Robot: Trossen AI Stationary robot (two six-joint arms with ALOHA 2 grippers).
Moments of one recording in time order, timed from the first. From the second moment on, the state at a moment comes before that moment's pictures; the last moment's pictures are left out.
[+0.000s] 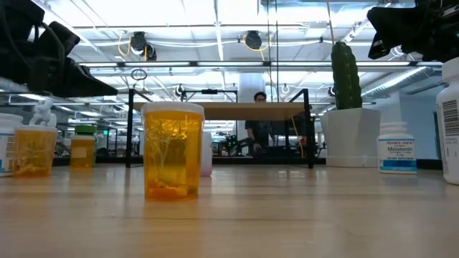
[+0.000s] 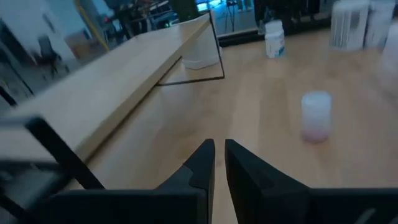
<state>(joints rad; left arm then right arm) -0.03 0.18 0.06 -0.10 -0.32 0.26 -0.37 0.05 0.01 0.41 -0.53 0.04</state>
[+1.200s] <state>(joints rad) 0.00 0.18 0.06 0.26 -0.34 0.23 -0.37 0.05 0.01 0.44 -0.21 0.25</state>
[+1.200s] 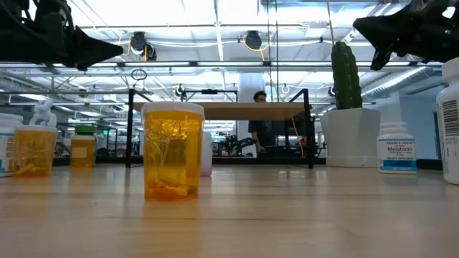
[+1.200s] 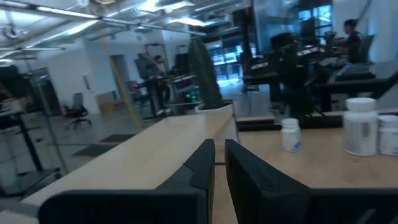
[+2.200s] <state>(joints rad) 0.04 0.64 0.14 0.55 -0.36 0.15 -0.37 0.63 0.26 0.06 -0.03 -0.03</state>
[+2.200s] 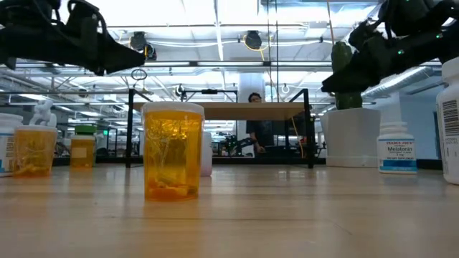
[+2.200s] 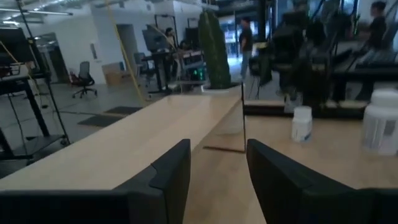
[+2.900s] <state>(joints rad) 0.04 0.72 0.37 0.20 -0.41 0.23 -0.33 0.73 0.46 -0.03 0.03 0.00</state>
